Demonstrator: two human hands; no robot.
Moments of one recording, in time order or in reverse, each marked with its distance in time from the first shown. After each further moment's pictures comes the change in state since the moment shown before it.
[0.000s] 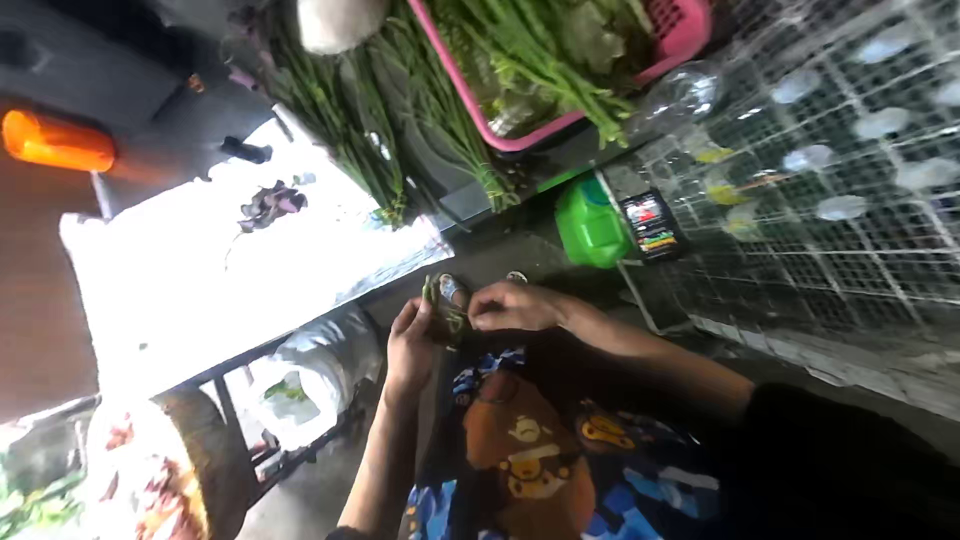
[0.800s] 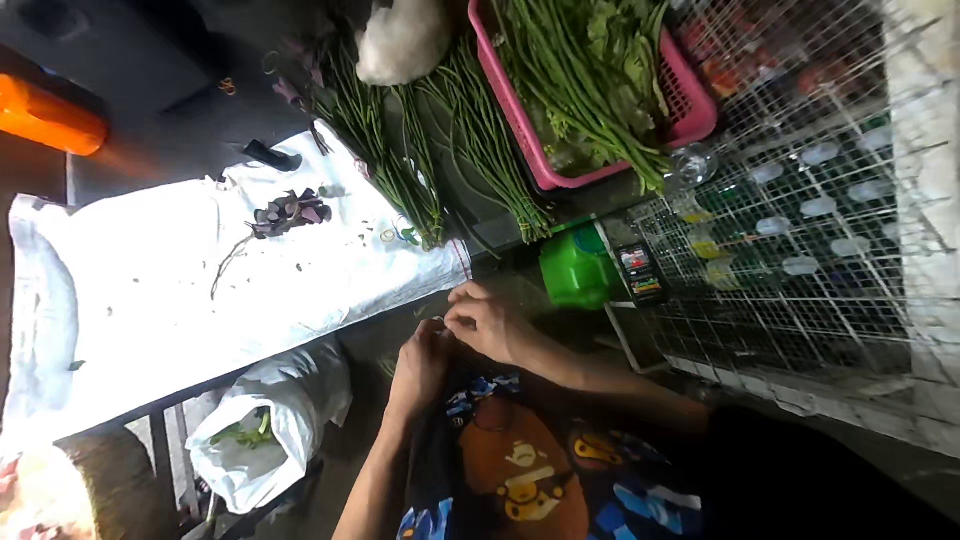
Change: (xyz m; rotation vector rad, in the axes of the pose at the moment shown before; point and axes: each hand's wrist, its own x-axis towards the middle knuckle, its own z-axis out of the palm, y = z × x) left_hand 0.005 0.035 -0.068 1.012 -0.109 0.029; right_hand 0.094 -0.059 0.074 -0.551 0.451 0.203
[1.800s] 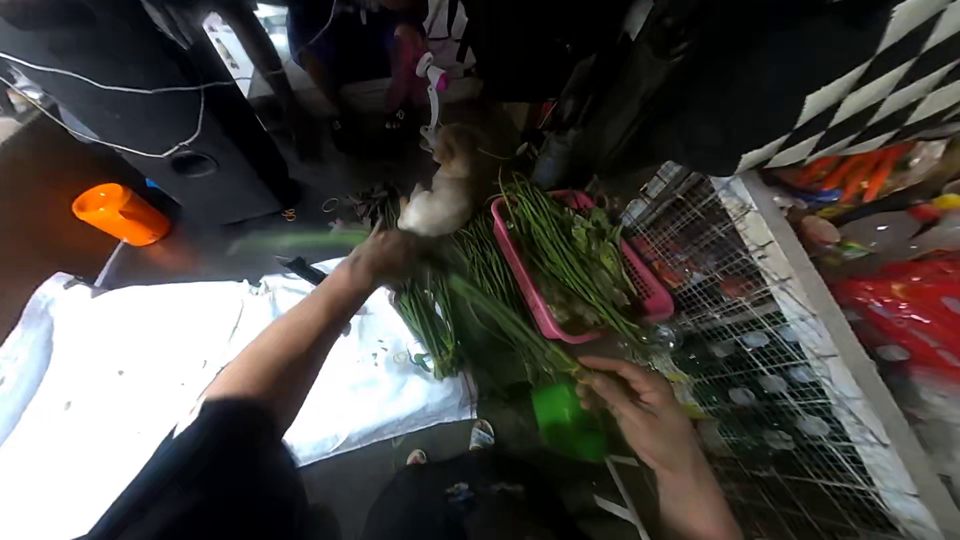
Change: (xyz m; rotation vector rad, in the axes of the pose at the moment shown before) left_hand 0.183 0.179 -0.254 0.878 0.110 0.617; right_hand -0.025 -0.007 -0.144 0.491 0.597 -0.149
